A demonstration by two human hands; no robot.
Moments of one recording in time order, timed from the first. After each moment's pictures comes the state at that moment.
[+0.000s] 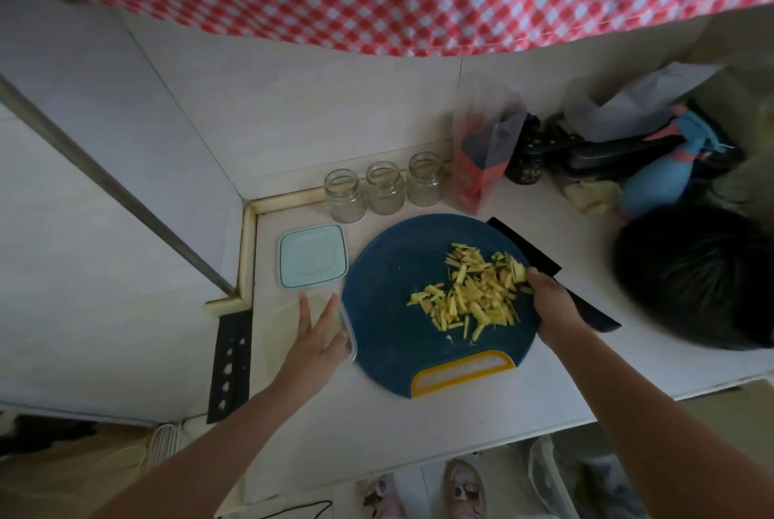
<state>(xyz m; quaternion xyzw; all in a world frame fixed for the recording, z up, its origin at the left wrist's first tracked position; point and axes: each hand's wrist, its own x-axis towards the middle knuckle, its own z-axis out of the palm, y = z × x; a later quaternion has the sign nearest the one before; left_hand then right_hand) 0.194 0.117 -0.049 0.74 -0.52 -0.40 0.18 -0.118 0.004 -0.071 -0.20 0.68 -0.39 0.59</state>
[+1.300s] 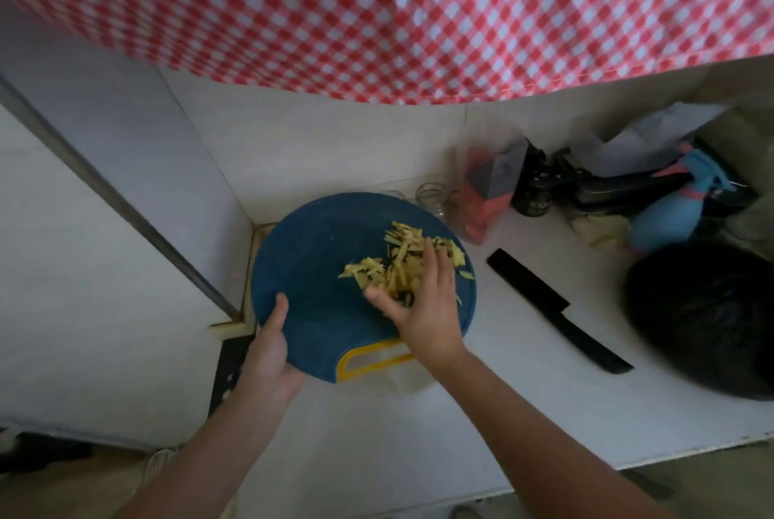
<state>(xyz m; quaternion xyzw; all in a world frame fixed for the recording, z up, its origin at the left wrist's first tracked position) 0.199 0.089 0.007 0.46 -0.05 -0.61 0.64 0.026 0.037 0.000 -0.65 0.57 -0.34 0.36</state>
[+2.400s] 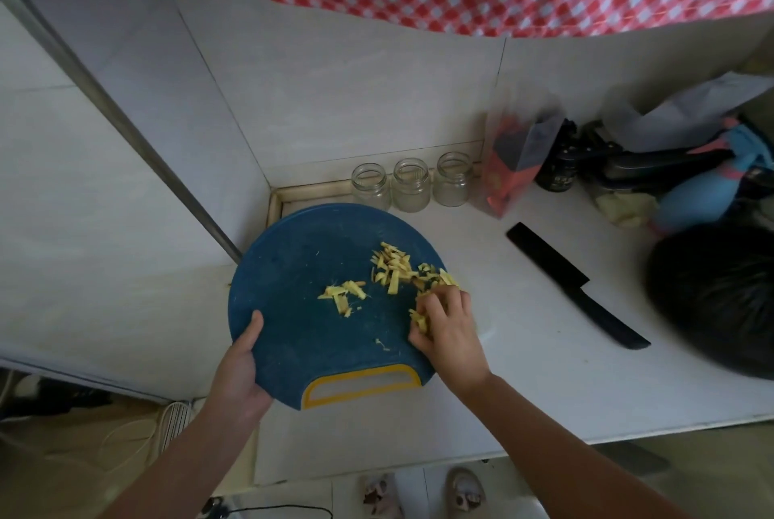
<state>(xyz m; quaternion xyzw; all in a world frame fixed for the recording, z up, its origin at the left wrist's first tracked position) 0.249 0.160 -0.027 0.49 0.00 -0.59 0.64 0.012 0.071 -0.092 -0.80 0.49 -0.32 0.14</state>
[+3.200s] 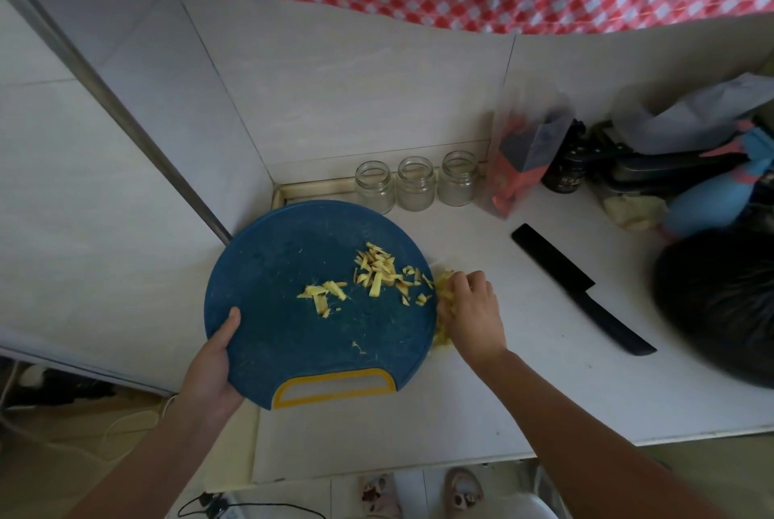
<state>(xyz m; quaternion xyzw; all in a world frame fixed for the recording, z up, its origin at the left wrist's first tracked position) 0.270 0.166 -0.012 0.55 -0.02 -0.55 0.62 -0.005 0.039 -0.082 -0.76 0.60 -0.17 0.17</state>
